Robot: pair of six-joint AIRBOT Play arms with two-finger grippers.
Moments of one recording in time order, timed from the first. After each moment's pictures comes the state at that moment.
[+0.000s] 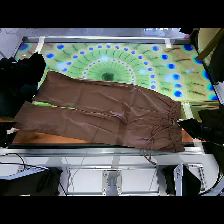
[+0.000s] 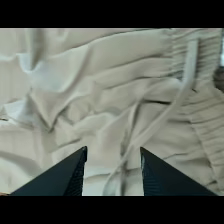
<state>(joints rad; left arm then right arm) 1.27 -1.32 0.70 0.59 -1.06 -0.97 -0.87 -0.60 0.55 -0.81 1.41 1.14</state>
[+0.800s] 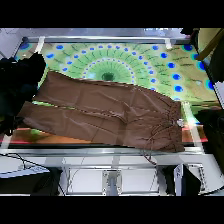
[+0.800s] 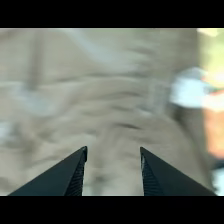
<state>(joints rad) 1.05 -1.42 0.82 0.61 -1.03 -0.94 -0.89 -0.60 0.82 -1.00 1.49 1.22</state>
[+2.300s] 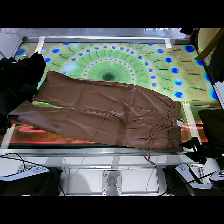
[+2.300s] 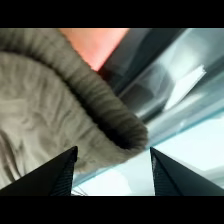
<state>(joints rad) 1.10 -1.33 0.85 0.62 -1.12 -0.95 -1.19 -0.99 0.44 -1.19 1.39 1.20</state>
